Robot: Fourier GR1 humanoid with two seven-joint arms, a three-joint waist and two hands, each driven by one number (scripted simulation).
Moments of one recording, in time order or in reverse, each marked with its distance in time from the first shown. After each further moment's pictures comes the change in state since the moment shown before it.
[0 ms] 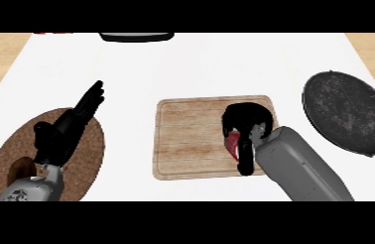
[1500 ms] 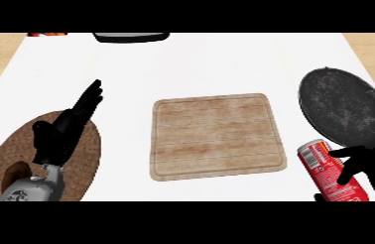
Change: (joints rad) left arm 0.001 -0.019 0.018 -0.009 -0.018 0.006 0.012; right arm 0.895 -0.293 -0.433 -0.854 0.159 -0.844 -0.687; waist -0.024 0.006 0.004
